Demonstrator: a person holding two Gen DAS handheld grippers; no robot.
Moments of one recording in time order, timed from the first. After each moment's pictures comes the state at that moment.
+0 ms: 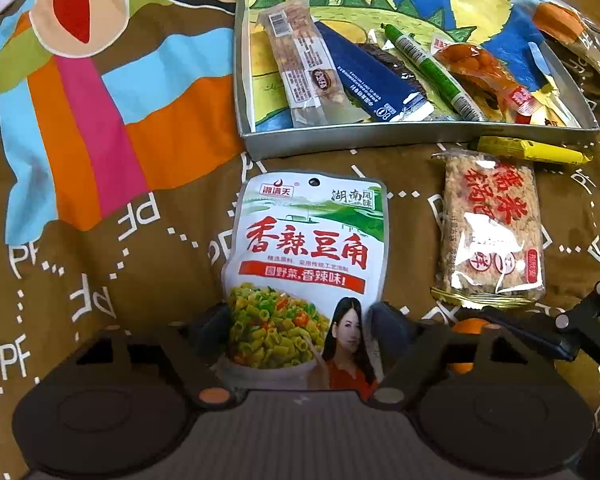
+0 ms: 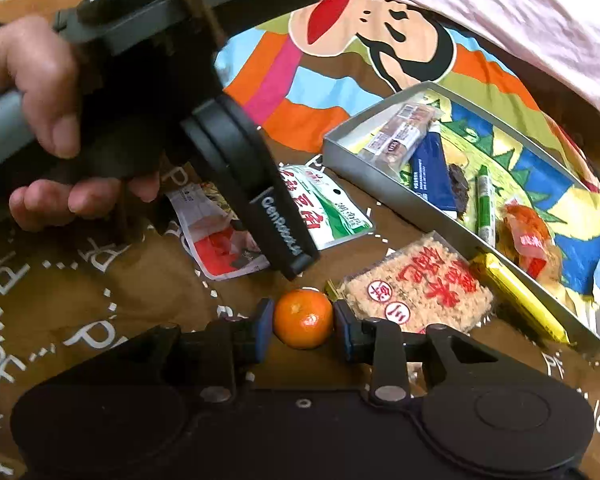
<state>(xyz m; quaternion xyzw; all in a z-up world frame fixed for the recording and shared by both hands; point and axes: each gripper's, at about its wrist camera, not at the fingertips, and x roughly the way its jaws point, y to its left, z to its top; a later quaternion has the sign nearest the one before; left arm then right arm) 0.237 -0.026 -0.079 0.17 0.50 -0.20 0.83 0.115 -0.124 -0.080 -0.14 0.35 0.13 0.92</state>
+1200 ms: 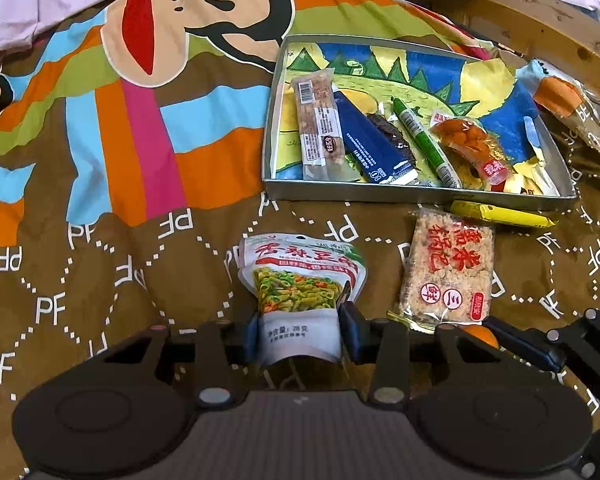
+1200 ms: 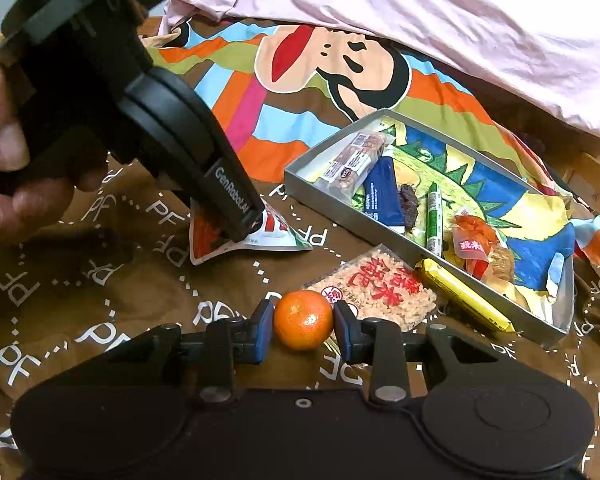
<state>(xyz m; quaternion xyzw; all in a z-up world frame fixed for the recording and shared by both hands) 0.195 -0.022 -0.036 0.10 0.45 -0.15 0.88 0.087 -0.139 -0.059 -0.13 0.31 0.09 0.94</state>
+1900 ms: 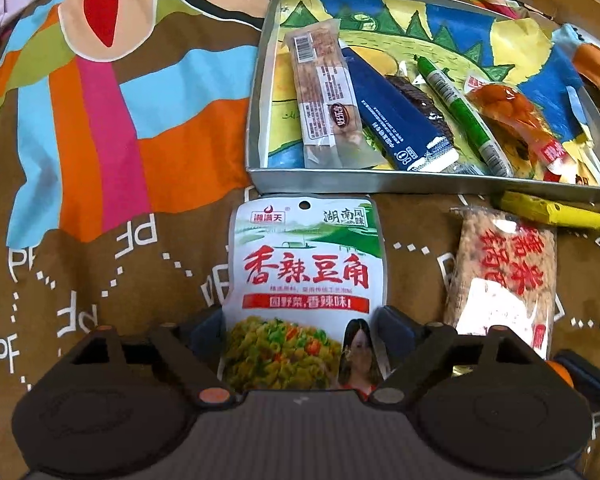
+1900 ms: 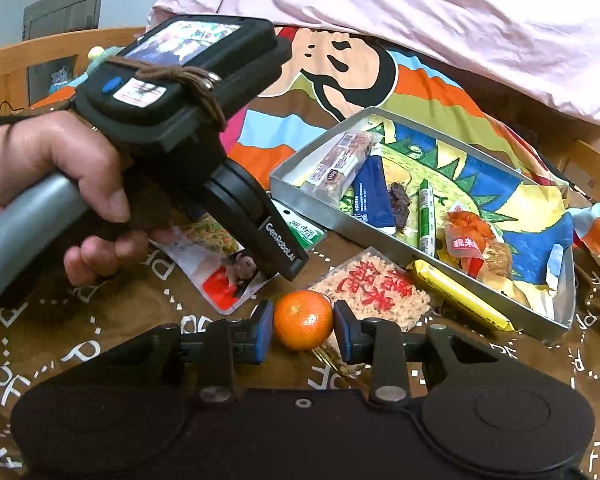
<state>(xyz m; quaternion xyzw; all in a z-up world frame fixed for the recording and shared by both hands) 0.250 -0.046 -0.083 0.12 0.48 -0.14 0.86 0.096 -0.145 -0.060 -0.10 0.31 0.08 0.94</state>
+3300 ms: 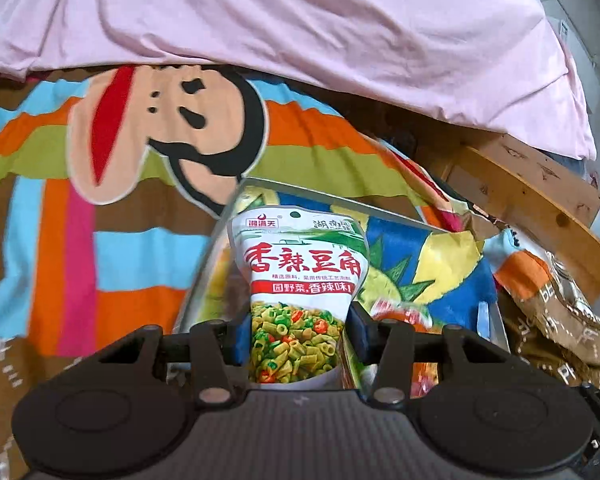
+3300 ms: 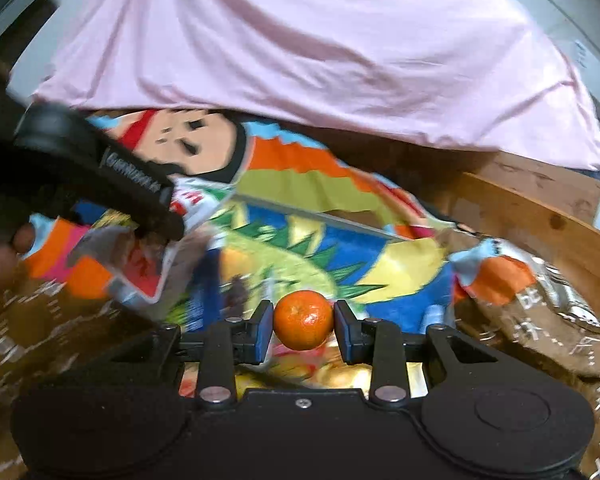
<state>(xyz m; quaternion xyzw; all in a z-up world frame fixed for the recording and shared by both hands) 0.258 -0.078 0.004 -0.06 0.30 -0.19 0.93 0.144 -0.239 -0.020 -0.05 0.19 -0.07 0.98</state>
